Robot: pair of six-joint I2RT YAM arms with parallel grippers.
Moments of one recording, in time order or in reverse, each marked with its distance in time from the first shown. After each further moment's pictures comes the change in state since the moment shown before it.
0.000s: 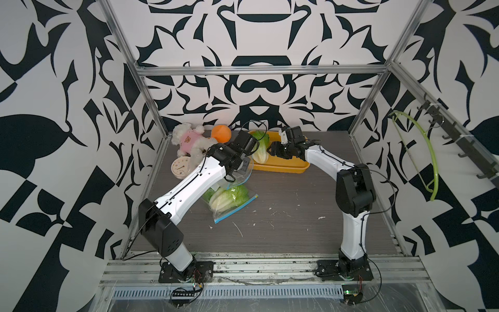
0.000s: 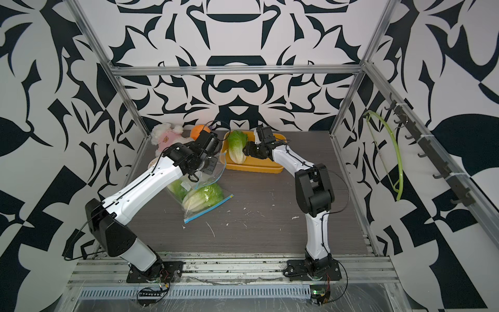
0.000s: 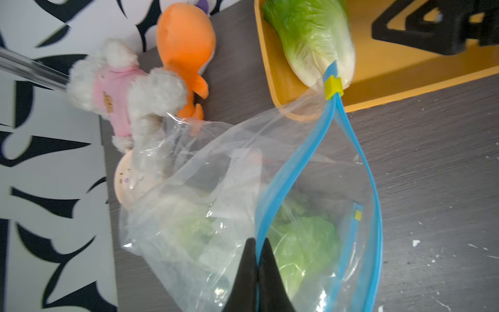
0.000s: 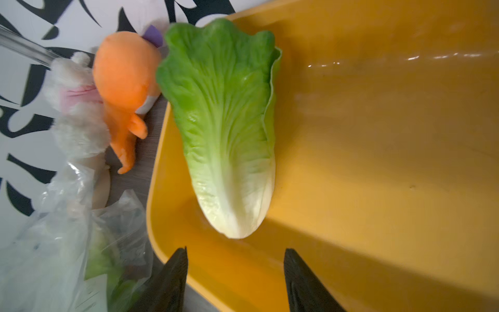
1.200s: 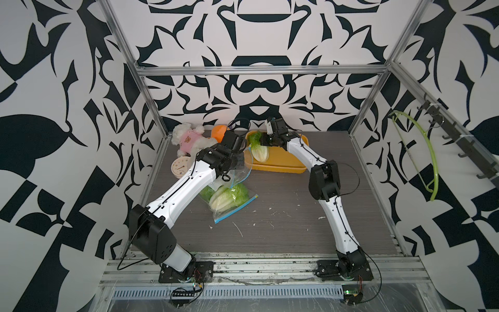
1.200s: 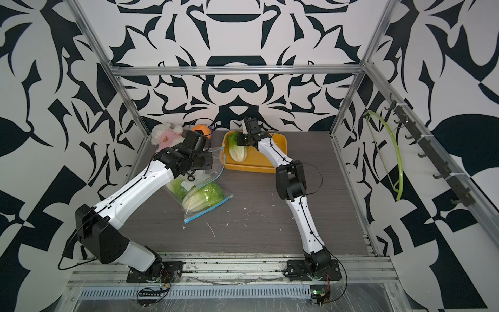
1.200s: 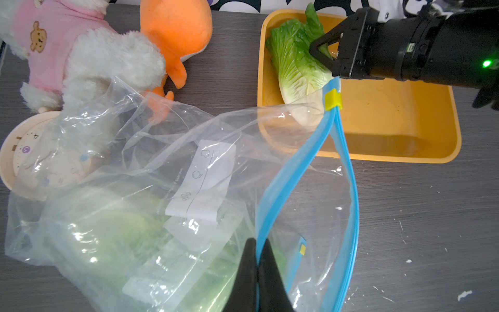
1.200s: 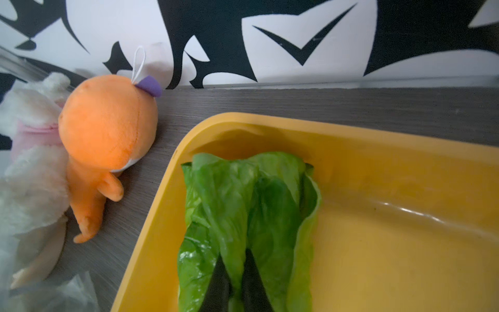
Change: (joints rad) left arm 0.101 -0.095 -0.144 0.213 0.162 -0.261; right arm 0.024 0.451 0.651 -0.101 0.037 -0.105
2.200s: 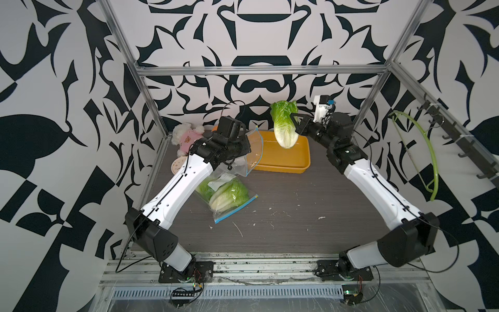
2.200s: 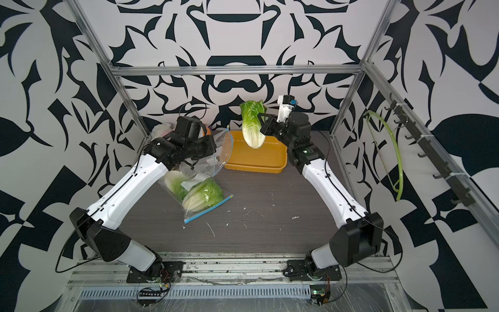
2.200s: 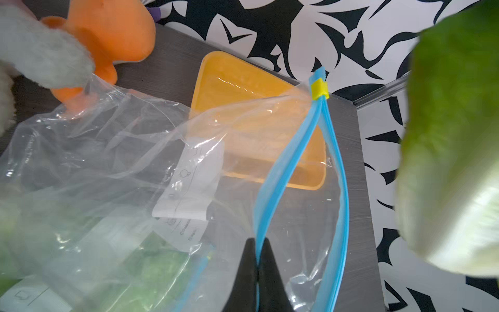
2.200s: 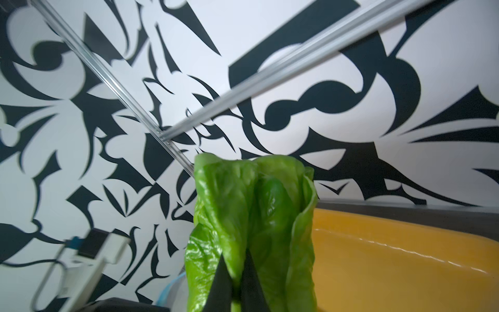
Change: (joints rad) left arm 0.001 0.024 0.220 -0.010 0.215 -0.270; right arm -0.058 -1.123 -0.909 0.493 -0.071 0.193
